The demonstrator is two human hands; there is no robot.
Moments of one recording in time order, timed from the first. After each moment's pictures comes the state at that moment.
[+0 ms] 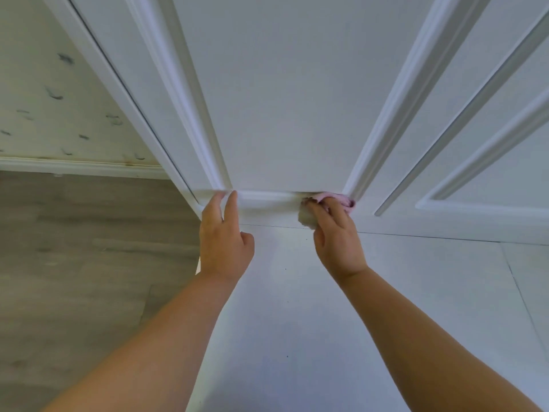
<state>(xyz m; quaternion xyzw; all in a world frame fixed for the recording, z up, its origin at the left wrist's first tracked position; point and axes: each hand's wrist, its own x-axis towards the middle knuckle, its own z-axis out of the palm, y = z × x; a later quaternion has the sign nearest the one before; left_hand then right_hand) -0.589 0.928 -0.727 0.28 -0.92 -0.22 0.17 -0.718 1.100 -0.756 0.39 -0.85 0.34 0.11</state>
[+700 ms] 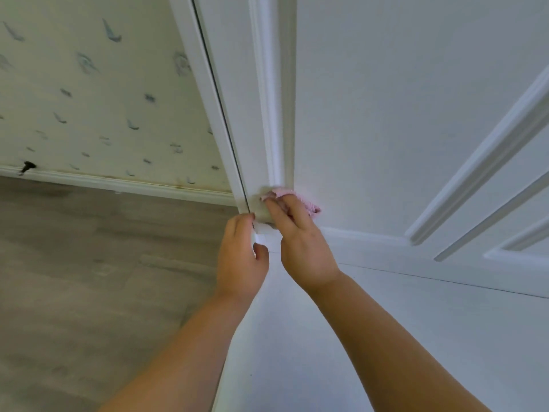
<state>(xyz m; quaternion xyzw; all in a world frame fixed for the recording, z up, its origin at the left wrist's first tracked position) -0.556 0.875 -0.690 0.32 -0.86 -0.29 0.27 -0.653 0.961 -0.682 0.50 -0.76 0.40 0.08</state>
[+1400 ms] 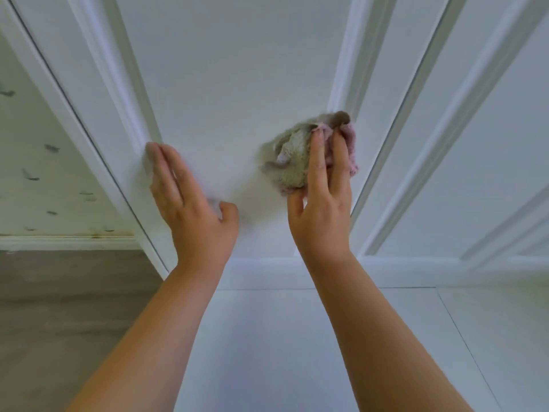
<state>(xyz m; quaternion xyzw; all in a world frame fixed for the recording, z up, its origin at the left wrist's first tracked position) -0.652 0.948 -0.557 0.24 -0.81 -0.25 0.47 -0.744 1.080 -0.543 0.29 -0.76 0.41 0.41</state>
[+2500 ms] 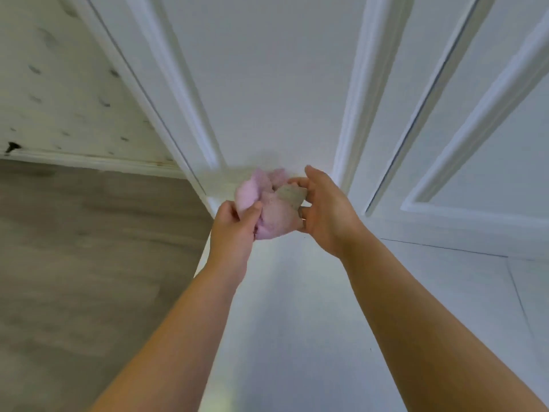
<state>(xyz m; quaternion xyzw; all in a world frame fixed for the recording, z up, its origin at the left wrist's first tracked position) -0.593 1.006 -0.652 0.44 -0.58 -0.65 0.23 -0.718 1.114 -0.635 0.09 -0.53 0.70 -0.47</state>
